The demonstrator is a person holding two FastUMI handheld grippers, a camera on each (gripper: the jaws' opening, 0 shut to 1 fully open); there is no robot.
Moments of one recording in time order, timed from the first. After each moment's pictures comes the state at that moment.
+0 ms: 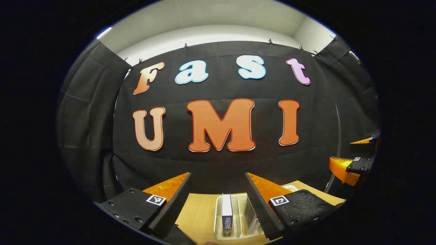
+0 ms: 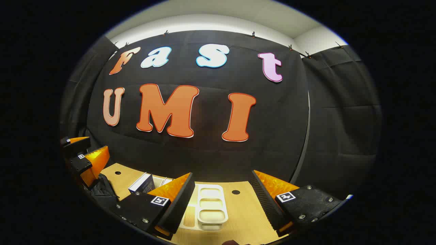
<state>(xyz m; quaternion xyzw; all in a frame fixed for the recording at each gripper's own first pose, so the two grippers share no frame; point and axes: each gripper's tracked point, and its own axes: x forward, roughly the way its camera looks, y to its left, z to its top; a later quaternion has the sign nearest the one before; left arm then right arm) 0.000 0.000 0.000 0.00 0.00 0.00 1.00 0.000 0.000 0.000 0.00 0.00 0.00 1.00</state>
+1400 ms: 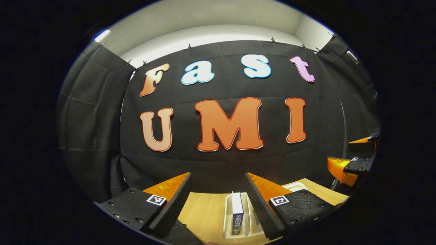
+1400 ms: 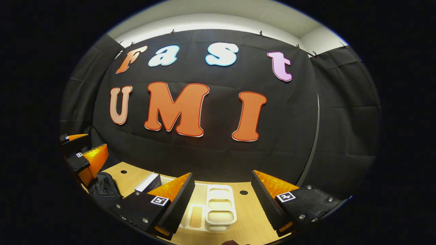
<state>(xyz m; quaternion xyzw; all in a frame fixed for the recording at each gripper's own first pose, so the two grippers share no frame) -0.009 0.023 0.000 0.01 0.00 0.03 1.00 0.009 0.030 -0.004 0.00 0.00 0.04 1.00</state>
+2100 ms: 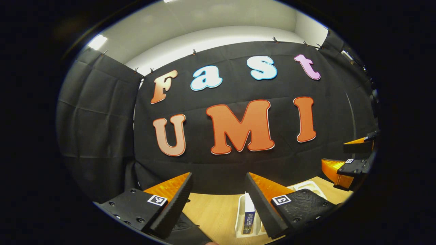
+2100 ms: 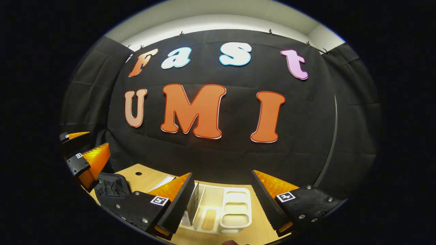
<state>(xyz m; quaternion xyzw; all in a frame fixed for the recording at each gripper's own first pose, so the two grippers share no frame) -0.041 0.044 0.015 0.05 -0.01 0.10 0.99 0.020 0.070 -0.003 0.01 -0.01 0.13 0.99</state>
